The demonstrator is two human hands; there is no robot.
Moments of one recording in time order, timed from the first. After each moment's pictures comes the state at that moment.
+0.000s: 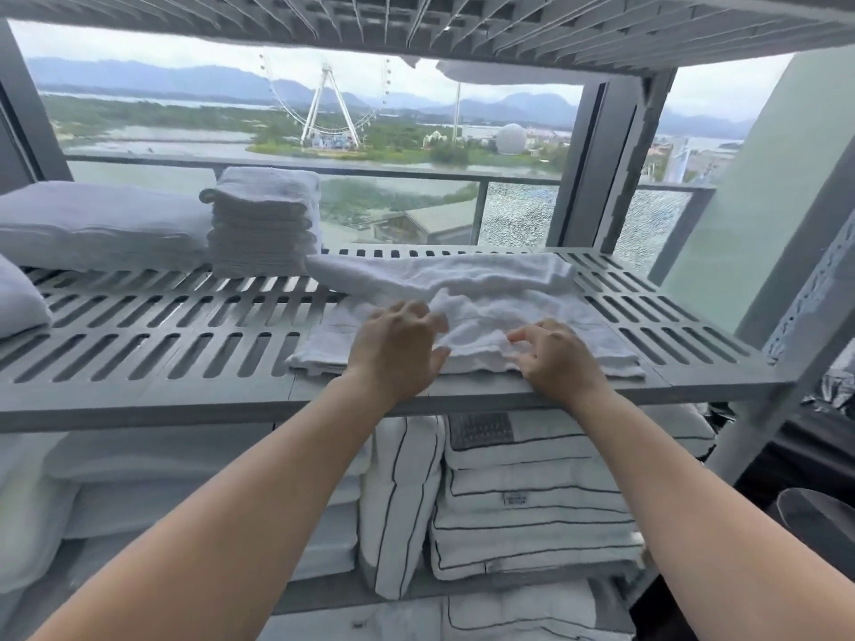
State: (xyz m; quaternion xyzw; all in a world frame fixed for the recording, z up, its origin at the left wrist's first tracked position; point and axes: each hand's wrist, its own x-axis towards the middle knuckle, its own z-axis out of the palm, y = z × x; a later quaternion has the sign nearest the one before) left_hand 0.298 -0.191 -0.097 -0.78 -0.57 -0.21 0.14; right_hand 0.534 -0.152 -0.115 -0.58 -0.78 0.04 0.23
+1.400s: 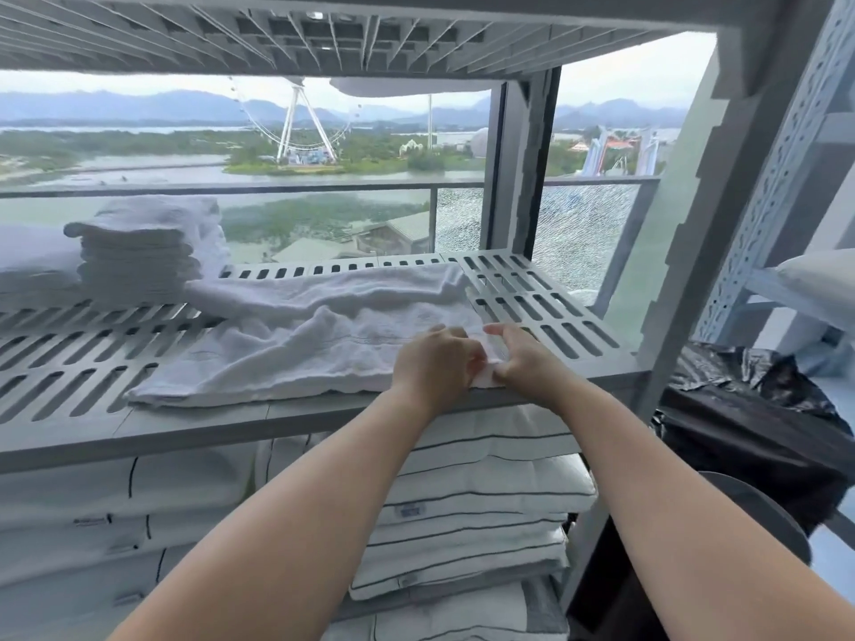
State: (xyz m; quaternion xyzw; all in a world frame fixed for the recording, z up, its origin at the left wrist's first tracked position) left_hand 0.522 -0.145 -0.109 -0.81 -0.52 -0.25 0.06; right_hand 0.688 -0.140 -0.102 -0.58 -0.72 0.27 0.27
